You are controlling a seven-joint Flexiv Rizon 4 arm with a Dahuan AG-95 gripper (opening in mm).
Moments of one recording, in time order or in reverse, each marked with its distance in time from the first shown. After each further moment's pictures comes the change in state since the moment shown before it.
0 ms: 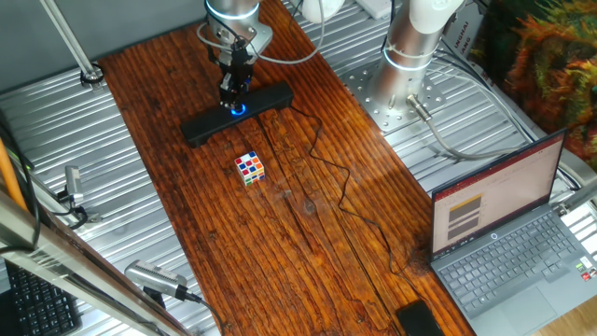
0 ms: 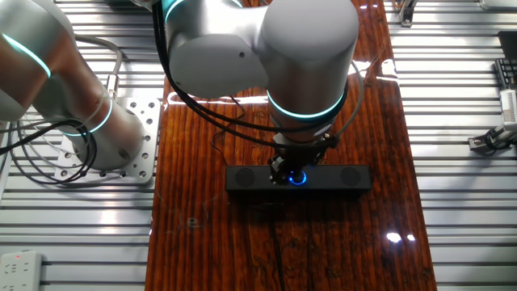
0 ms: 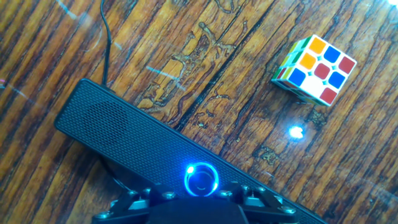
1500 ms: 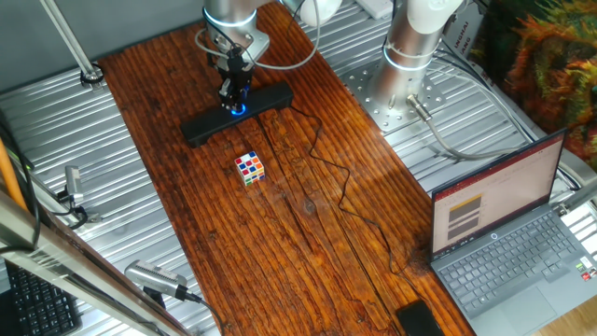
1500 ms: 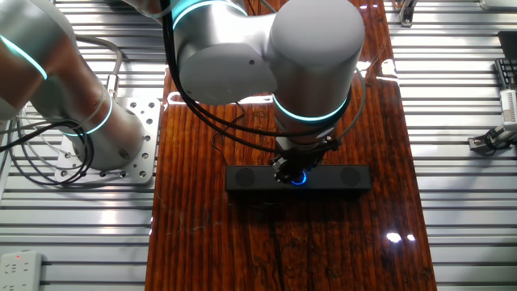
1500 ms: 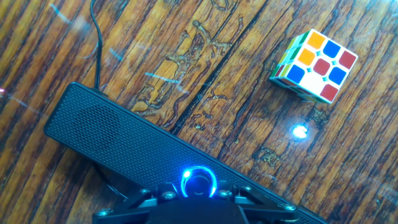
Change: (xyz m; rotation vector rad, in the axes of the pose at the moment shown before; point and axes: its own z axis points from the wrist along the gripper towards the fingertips) arm -0.001 -0.002 0.008 -0.018 -0.001 0.027
